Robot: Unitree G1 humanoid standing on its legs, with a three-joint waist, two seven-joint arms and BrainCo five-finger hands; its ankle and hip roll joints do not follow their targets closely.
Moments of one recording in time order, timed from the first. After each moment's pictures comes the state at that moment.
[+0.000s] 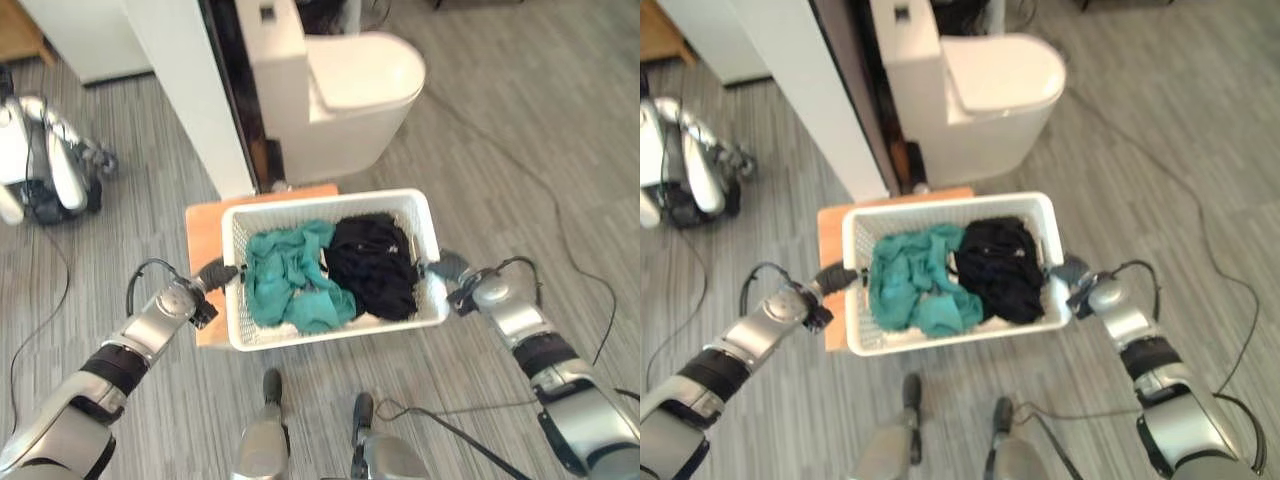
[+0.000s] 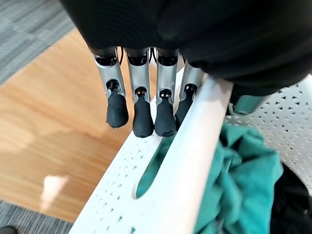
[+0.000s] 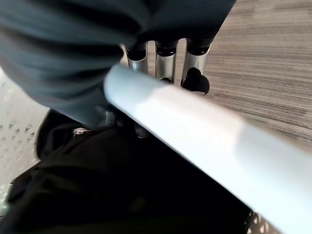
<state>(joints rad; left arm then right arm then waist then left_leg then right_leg) -0.51 0.77 -0.56 0.44 -0.24 0.16 -0.12 -0.54 -0.61 0.35 0.57 0.11 0.20 0.21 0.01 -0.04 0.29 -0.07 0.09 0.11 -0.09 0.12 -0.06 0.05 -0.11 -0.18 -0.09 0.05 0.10</state>
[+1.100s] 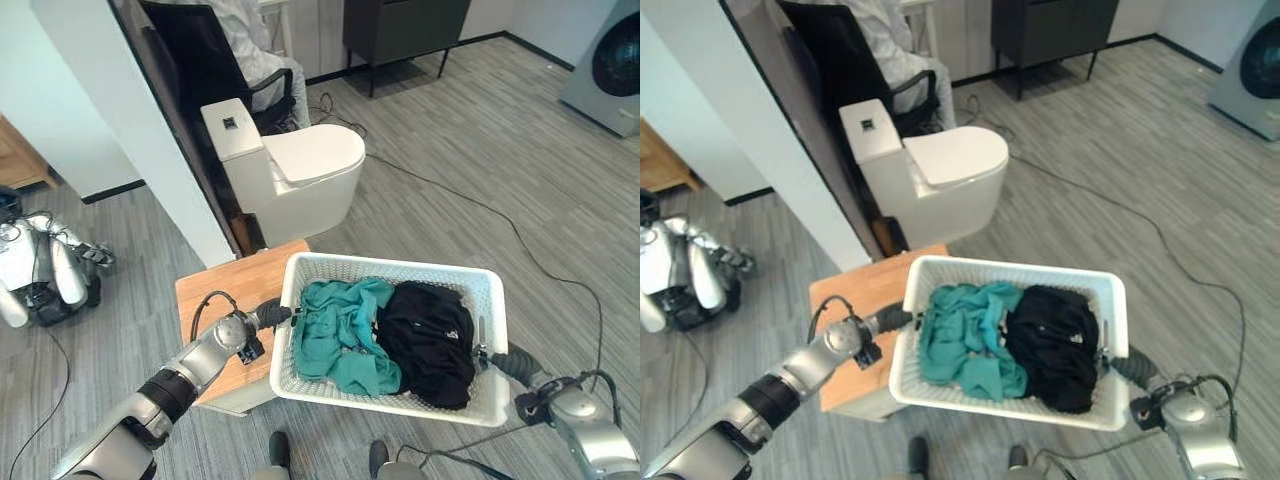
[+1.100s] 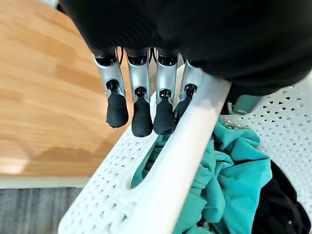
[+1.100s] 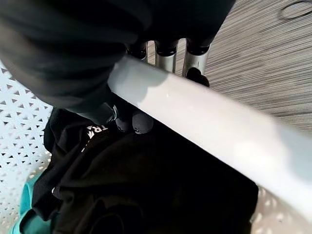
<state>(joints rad) -0.45 0.54 -0.68 0.41 -0.10 0.17 -0.20 0.18 -0.68 -0.02 0.21 0.19 0.19 0.27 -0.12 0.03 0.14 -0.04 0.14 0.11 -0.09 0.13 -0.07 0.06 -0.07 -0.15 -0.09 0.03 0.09</state>
